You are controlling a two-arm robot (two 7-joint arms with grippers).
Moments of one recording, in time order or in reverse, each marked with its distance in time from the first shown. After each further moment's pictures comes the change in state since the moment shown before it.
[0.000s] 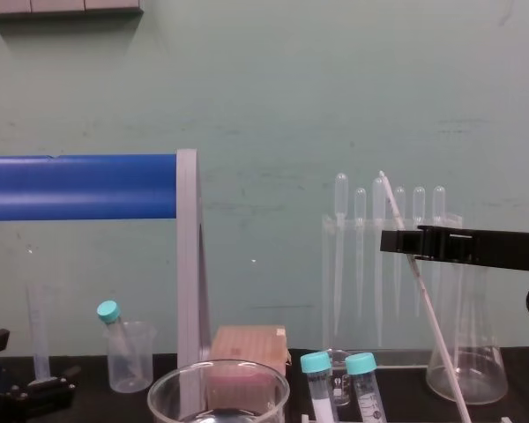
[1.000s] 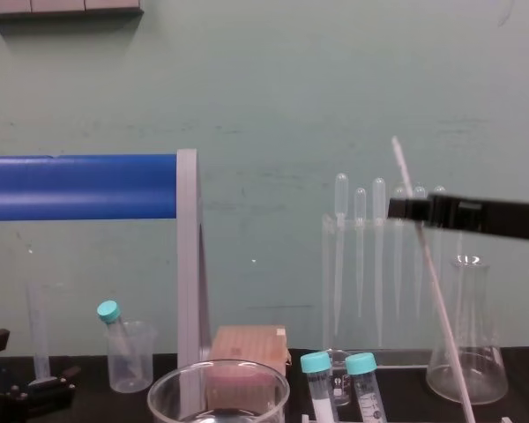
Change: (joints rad) left arm 0.000 0.000 0.000 0.000 0.000 0.000 0.000; right arm -0.015 0.007 0.028 -0.042 0.006 -0.038 0.003
